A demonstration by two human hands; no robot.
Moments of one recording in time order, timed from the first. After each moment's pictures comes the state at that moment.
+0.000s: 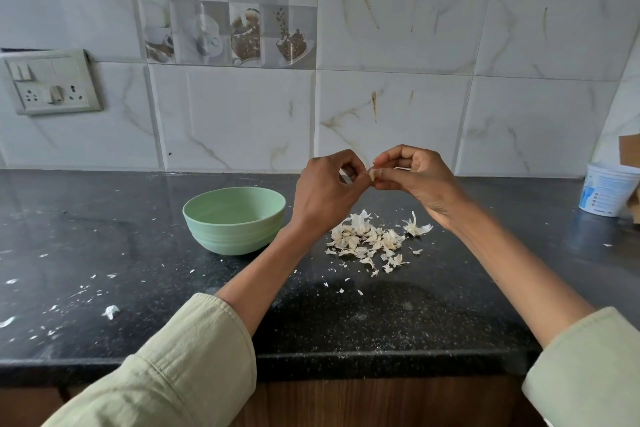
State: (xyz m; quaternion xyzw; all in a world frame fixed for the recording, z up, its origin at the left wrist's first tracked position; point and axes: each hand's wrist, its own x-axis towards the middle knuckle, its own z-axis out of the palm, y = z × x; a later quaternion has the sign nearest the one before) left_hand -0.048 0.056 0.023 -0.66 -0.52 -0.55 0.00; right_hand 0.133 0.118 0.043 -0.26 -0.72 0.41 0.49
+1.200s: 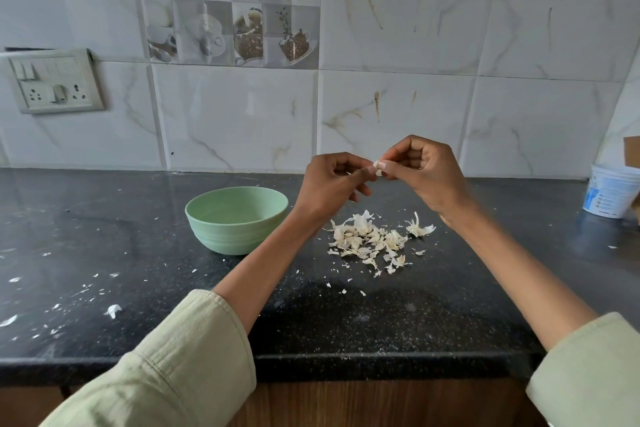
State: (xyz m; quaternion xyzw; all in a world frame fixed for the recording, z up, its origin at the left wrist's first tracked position) left_hand -0.056 0.061 0.026 -0.63 -0.41 -0.61 -0.25; right_hand 0.135 0.120 0.044 -0.24 -0.76 0.26 0.54
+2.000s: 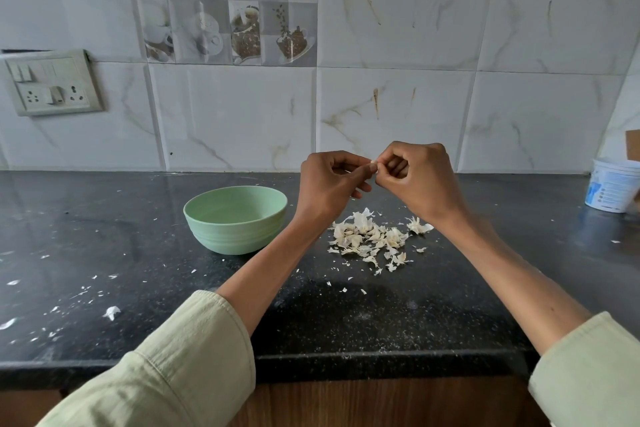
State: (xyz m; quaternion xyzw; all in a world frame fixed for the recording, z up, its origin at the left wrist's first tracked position) left_hand -0.051 0.066 0.020 -0.60 -0.42 -0.65 -0.20; right_hand 0.125 0.104 0.041 -0.26 -0.82 -0.06 0.51
